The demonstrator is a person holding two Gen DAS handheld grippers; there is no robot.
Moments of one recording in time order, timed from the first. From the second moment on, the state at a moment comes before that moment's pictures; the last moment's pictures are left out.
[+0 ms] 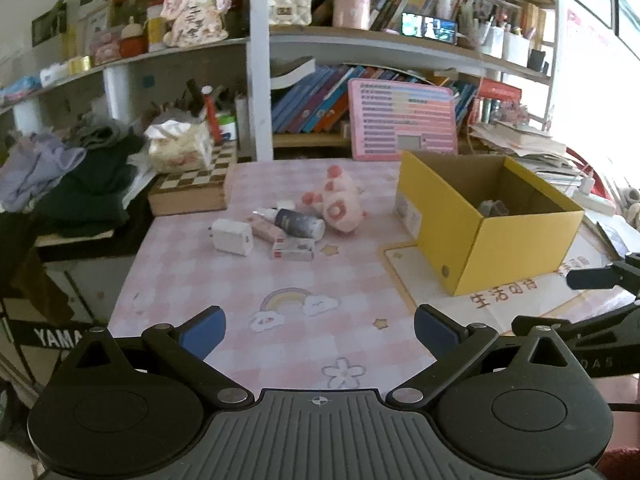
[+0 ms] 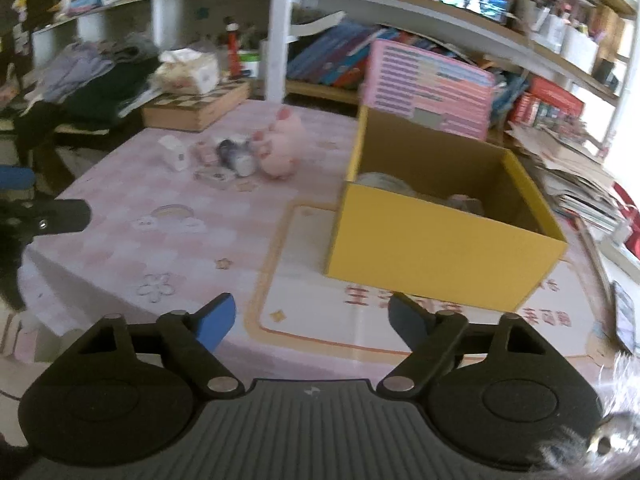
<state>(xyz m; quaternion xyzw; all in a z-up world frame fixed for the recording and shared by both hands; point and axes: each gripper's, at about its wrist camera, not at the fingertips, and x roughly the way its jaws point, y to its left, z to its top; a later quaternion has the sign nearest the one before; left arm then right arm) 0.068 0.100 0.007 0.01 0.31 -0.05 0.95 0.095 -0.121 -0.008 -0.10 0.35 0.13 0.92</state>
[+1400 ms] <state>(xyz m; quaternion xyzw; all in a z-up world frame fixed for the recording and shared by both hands) 0.205 0.152 -0.012 0.00 0.31 0.04 0.95 0.258 -0.033 -0.020 -0.07 0.39 0.23 0.89</state>
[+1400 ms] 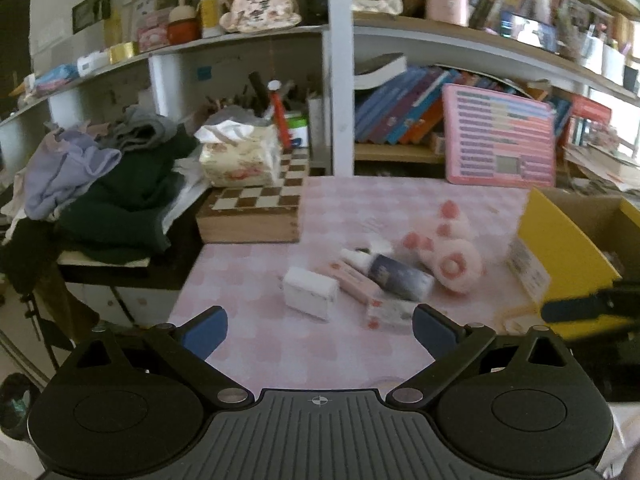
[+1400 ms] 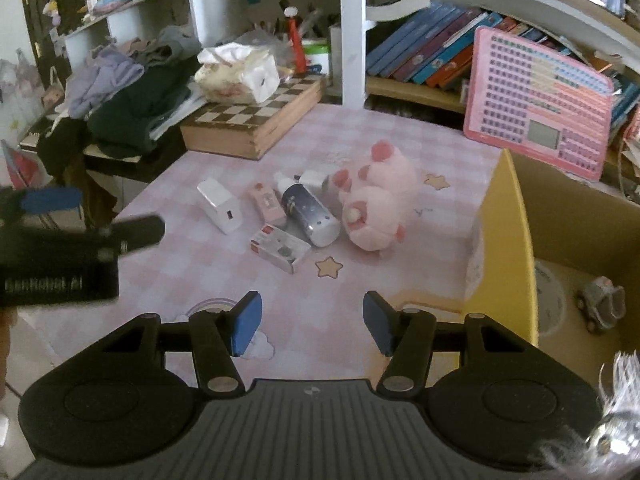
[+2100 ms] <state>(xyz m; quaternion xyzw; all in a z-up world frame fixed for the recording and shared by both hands) 0.311 0.174 -0.074 -0.02 0.37 0.04 0.93 0.334 0.029 -0.079 -0.08 0.43 0.24 0.87</state>
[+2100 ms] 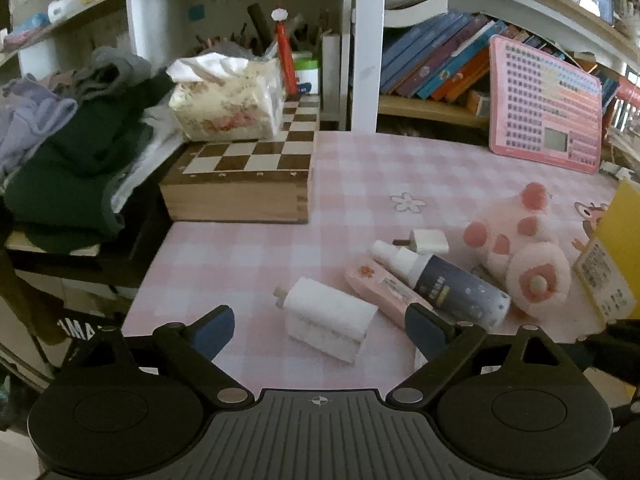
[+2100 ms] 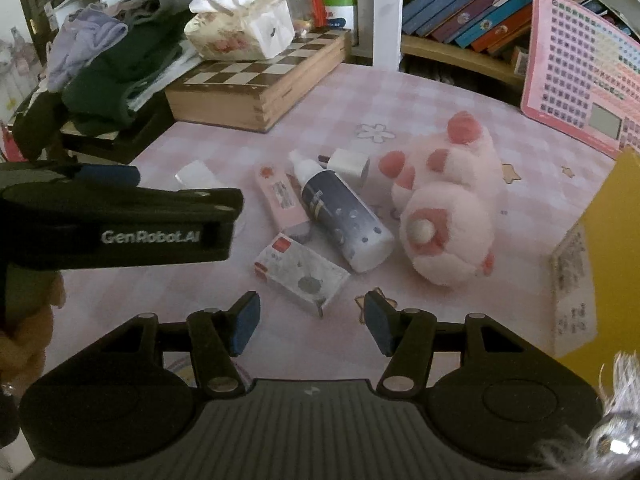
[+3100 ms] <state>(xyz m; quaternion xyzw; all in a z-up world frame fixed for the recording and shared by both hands) 0.316 0.187 -0.075 -0.07 0.39 0.04 0.92 0.346 0.046 -0.091 -0.10 0.41 0.26 0.87</state>
